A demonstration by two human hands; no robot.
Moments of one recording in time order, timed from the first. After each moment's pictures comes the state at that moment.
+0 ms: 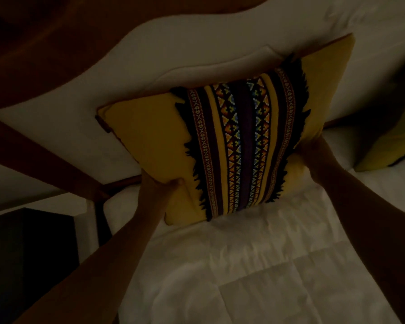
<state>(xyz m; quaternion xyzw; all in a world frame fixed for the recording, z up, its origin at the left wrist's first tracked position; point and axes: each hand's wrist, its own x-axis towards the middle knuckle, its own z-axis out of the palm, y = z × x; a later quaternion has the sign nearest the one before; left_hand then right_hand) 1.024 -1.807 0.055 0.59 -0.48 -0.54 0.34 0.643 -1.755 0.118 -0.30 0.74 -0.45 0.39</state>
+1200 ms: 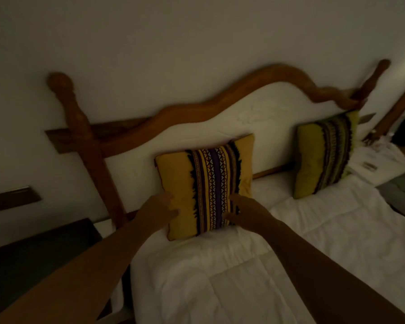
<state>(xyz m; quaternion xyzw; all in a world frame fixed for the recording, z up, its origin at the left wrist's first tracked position) 1.105 -1.670 0.285 0.49 -0.77 -0.40 0.10 0.838 -1.552 0.297 -0.59 0.76 -0.12 0.25</state>
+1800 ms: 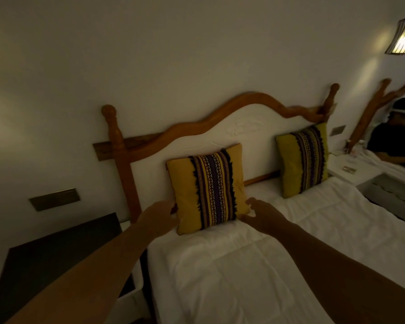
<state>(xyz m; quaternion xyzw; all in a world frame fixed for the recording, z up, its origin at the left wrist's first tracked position) 1.191 -1.504 0.361 0.45 -0.85 -0.26 0.06 0.893 -1.366 0.360 -0.54 0.81 -0.15 0.17</state>
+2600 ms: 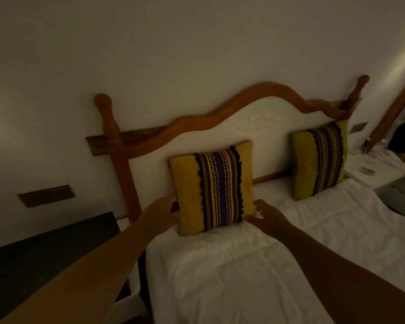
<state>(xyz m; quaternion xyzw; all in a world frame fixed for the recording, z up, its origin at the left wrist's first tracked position) 1.163 -1.579 0.326 0.47 -0.81 -0.32 0.10 0.859 -1.438 0.334 -0.49 0.82 -0.18 0.25</state>
